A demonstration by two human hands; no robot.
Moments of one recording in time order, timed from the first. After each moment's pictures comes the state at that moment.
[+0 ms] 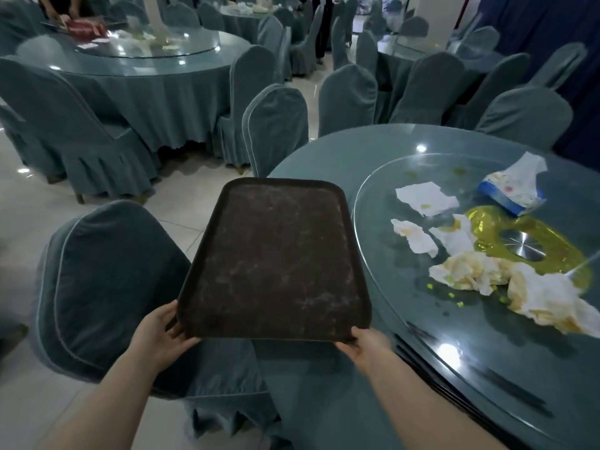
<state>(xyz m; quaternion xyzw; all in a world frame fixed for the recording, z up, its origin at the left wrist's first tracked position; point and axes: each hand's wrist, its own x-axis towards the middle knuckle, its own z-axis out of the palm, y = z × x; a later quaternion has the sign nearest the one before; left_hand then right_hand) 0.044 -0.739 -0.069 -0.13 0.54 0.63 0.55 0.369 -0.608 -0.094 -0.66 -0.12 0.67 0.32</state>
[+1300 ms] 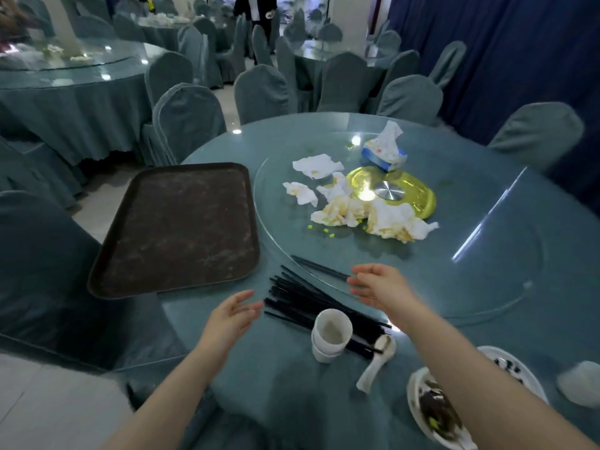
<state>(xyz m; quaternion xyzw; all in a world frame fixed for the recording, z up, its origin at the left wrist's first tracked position) 0.379 -0.792 -0.042 0.32 0.62 0.45 0.55 0.645 -0.706 0.022 -0.62 -0.45 0.56 0.31</state>
